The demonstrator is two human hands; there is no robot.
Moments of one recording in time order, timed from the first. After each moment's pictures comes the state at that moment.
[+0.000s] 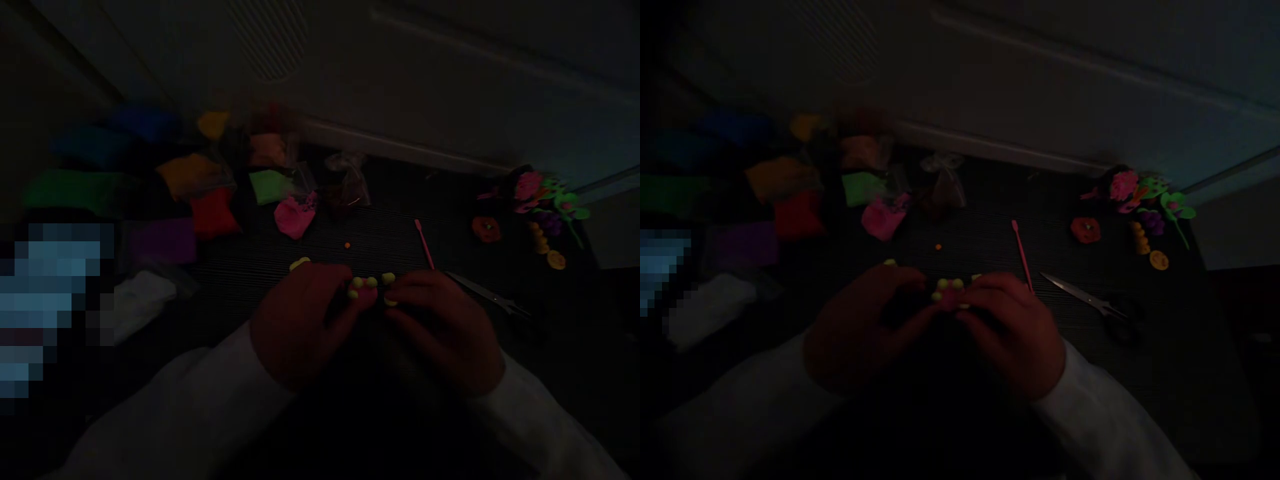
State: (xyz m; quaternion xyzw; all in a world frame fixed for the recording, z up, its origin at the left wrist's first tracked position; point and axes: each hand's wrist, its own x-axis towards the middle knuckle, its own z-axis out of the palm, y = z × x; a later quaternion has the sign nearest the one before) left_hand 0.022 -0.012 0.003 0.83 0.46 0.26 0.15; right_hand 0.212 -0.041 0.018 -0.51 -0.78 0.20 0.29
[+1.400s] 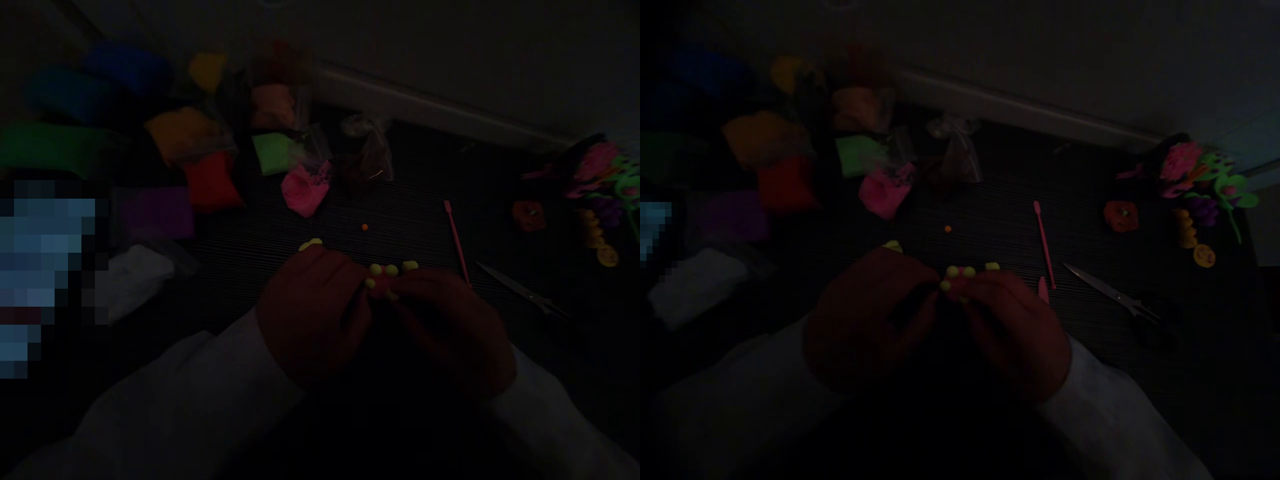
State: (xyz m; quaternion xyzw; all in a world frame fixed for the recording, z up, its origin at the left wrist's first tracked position) left_hand 0.021 -0.012 0.000 0.86 0.44 0.22 0.16; right_hand 0.201 -0.041 0.006 -0.50 -0.80 0.19 0.25
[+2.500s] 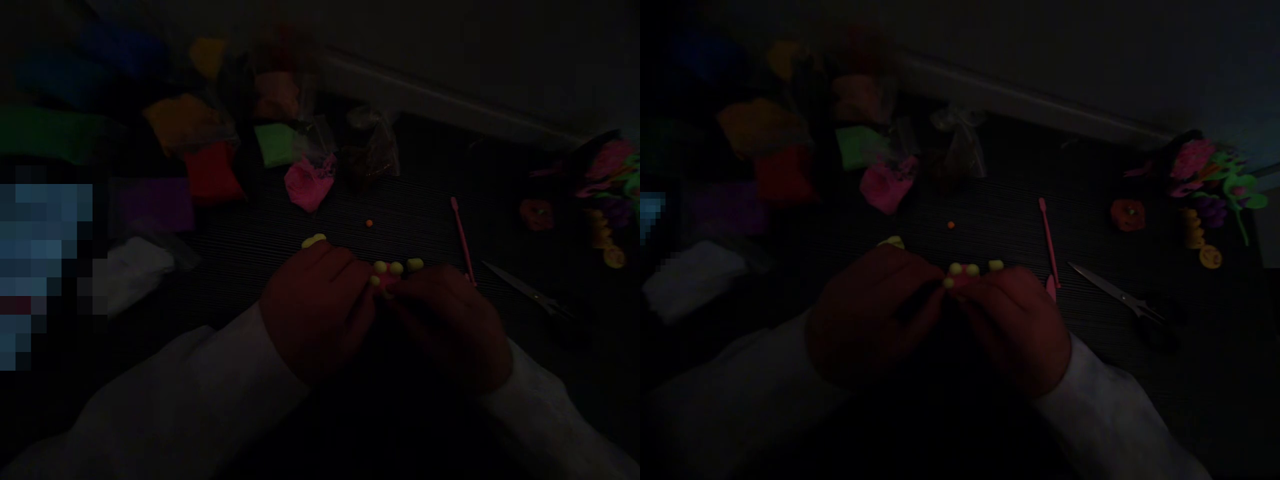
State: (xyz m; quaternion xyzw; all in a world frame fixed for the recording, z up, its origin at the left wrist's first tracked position) left_hand 0.021 -0.012 -0.002 0.87 0.43 0.21 0.15; right_hand 0.200 -0.039 0.000 -0.50 -0.82 0.16 0.22
